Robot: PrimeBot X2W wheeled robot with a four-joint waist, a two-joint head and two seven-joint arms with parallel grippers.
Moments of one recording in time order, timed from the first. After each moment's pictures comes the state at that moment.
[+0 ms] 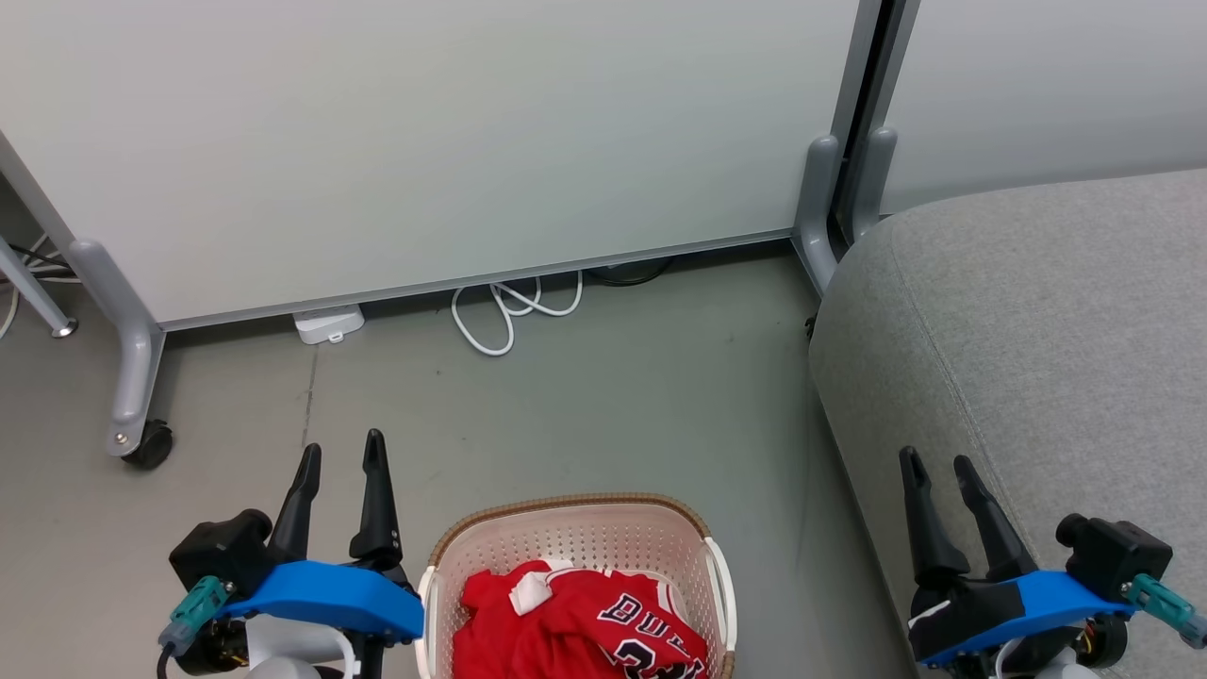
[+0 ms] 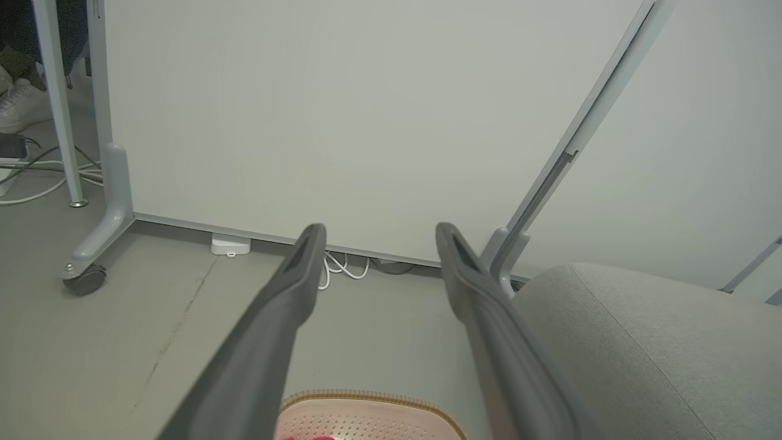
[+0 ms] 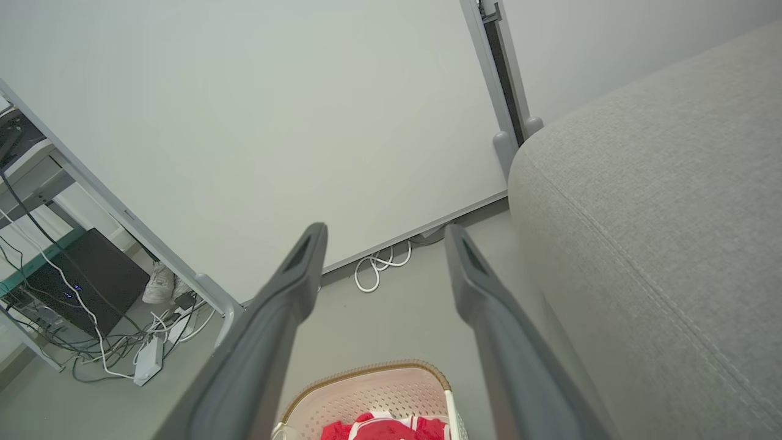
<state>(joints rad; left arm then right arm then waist) -0.10 0.05 -0.08 0.29 -0.44 -0.07 -0.16 -0.08 -0.05 0.02 0.27 0.50 0.13 -0.16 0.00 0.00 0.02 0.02</state>
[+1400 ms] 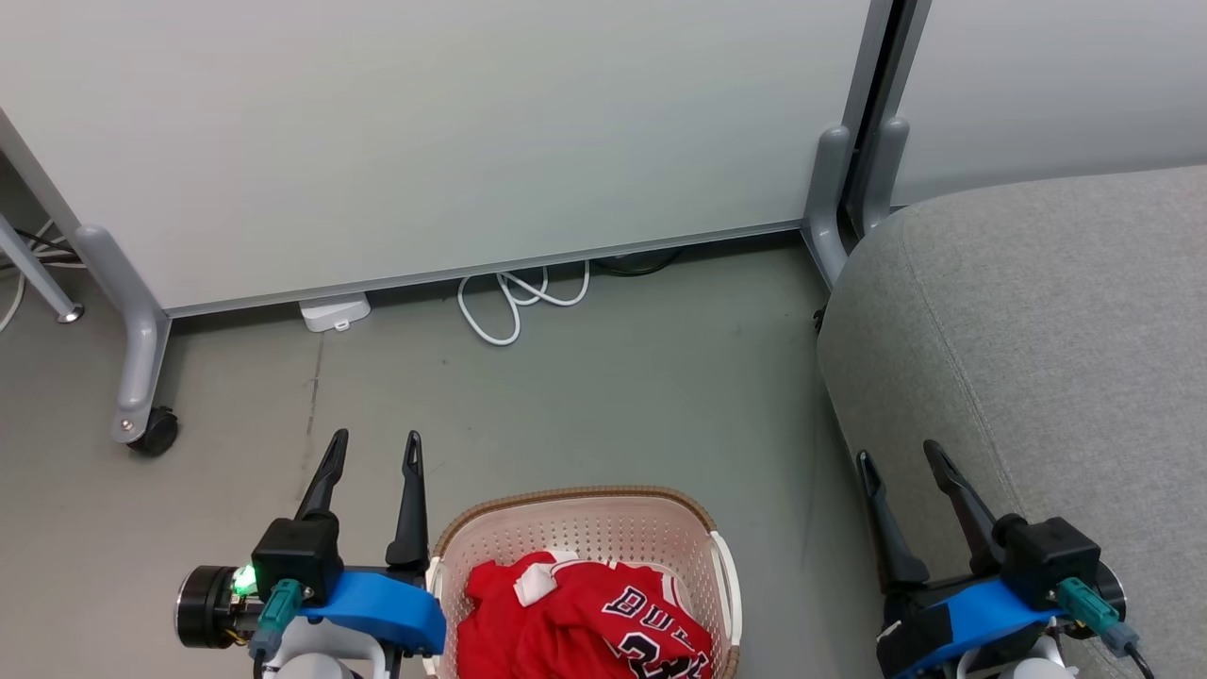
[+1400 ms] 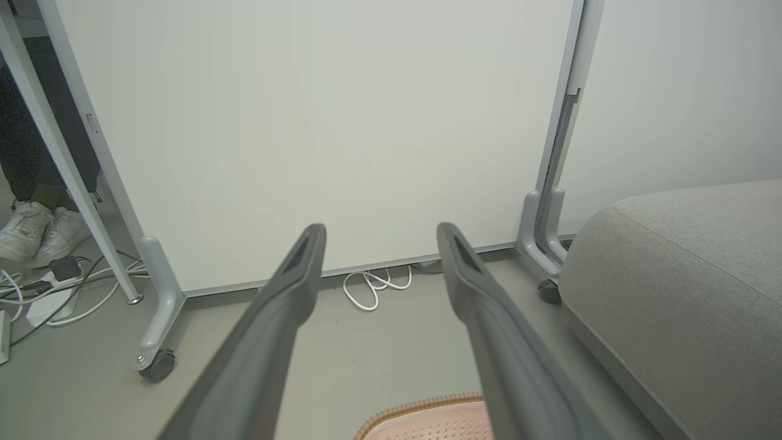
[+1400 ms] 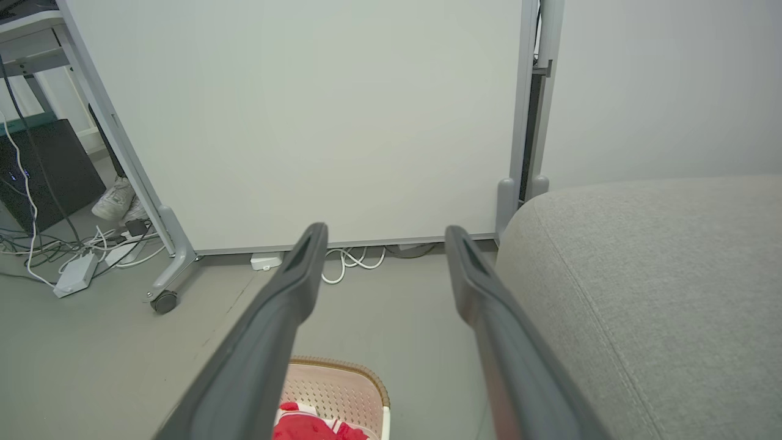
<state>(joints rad) -0.12 0.05 -0.11 0.34 -0.10 -0.06 -0.25 -0.09 -0.05 0.06 0.27 0.15 0.13 -0.25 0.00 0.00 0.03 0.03</state>
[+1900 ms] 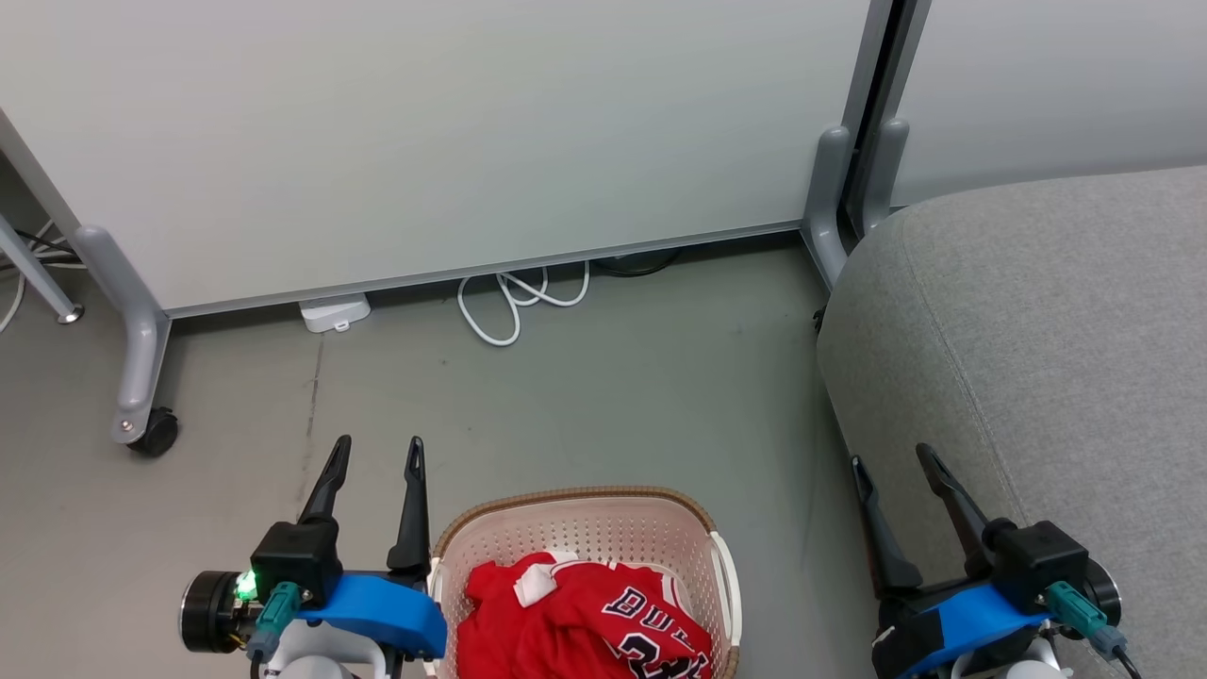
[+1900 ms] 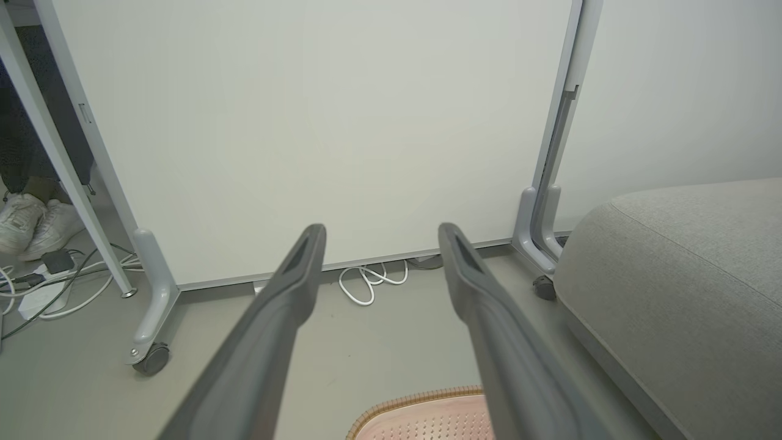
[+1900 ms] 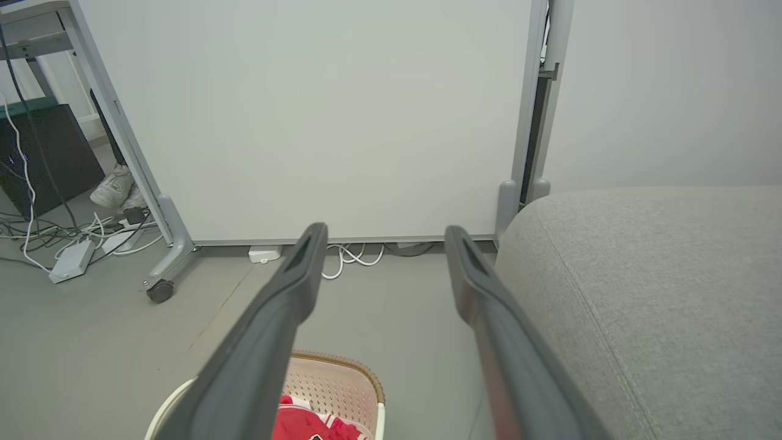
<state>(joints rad) -0.12 0.05 -0.11 0.37 -0.12 -0.06 -0.26 -0.09 -0.05 0.07 0.29 0.11 0.13 -0.26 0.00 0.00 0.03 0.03</state>
